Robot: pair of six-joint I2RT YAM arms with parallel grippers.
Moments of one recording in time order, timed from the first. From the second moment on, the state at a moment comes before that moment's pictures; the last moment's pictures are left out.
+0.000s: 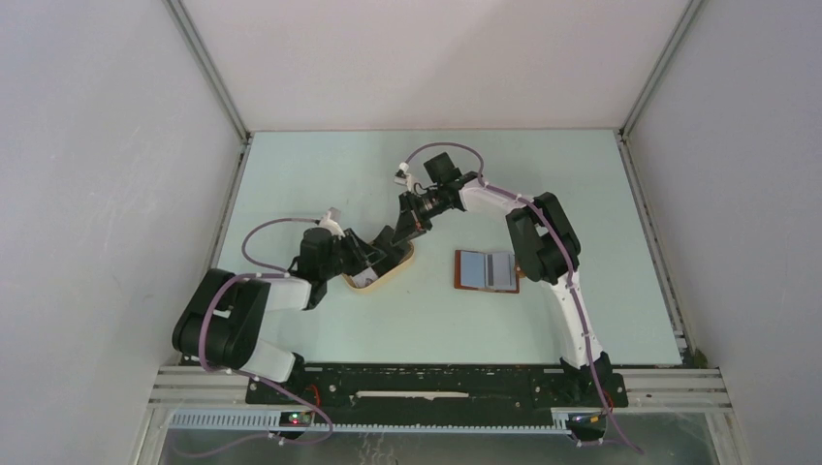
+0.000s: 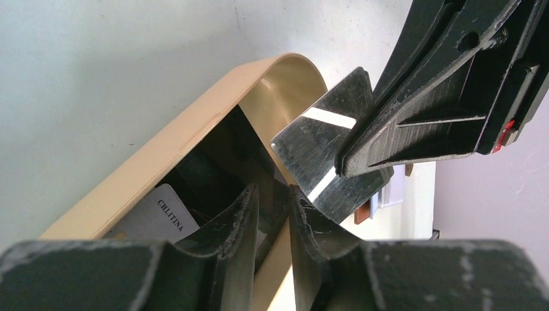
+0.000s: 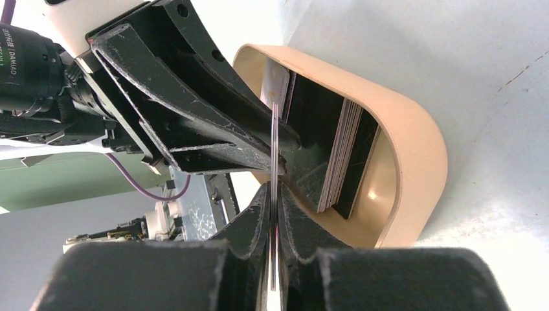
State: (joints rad) left arm -0.28 1.46 0.37 0.60 0.35 -0.85; right arm 0.57 2.32 1.78 -0.41 -1.06 0.32
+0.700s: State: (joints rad) left arm -0.28 1.52 0.41 0.62 0.37 -0.86; right arm 0.57 2.36 1.80 -0.43 -1.04 0.33
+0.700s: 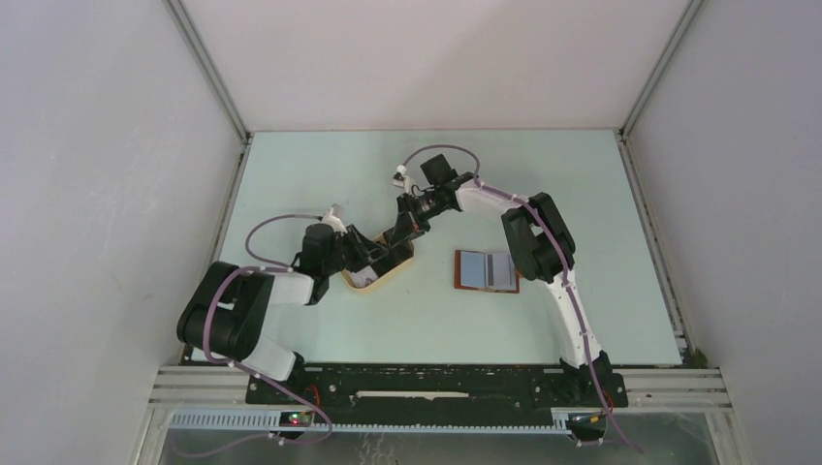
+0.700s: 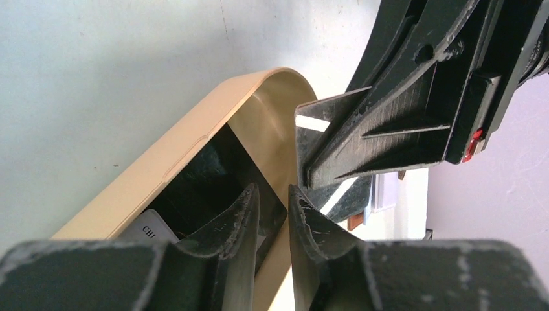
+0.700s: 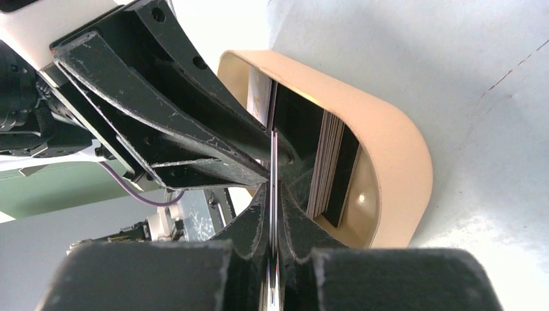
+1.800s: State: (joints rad) left arm -0.28 0.89 0.31 0.22 0.21 -0.72; right arm 0.57 2.41 1.97 -0.64 -0.88 0.19
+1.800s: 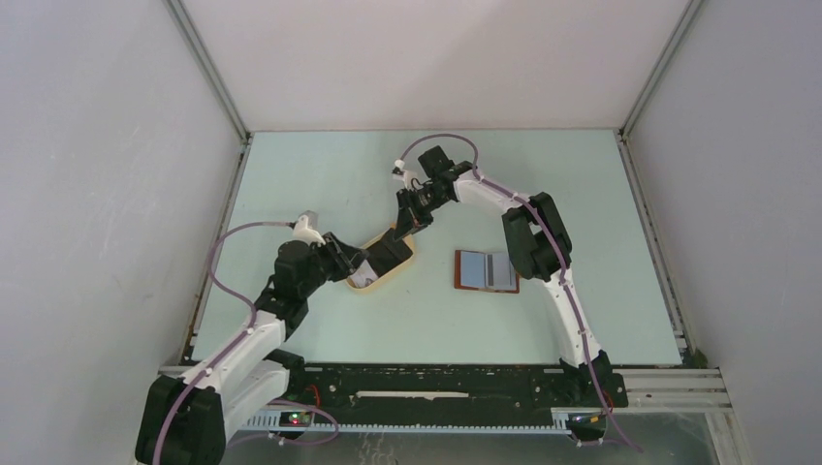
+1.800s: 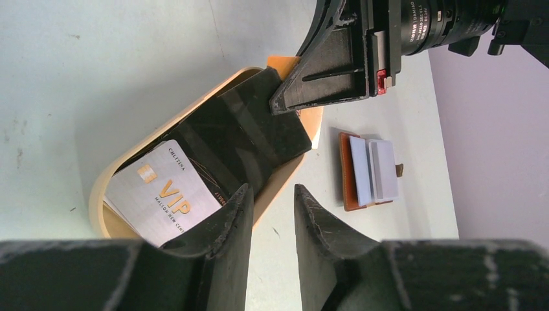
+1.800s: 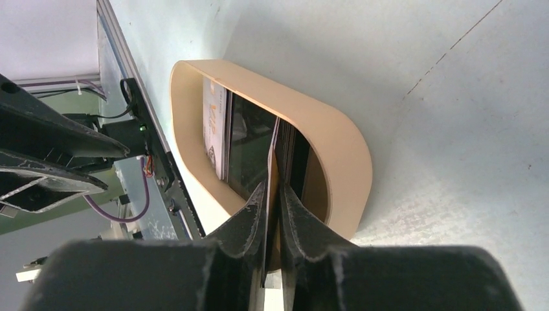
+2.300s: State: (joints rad) left arm -0.28 0.89 0.31 0.21 0.21 -0.72; right arm 0.56 2.41 1.97 -0.65 -0.88 0.19
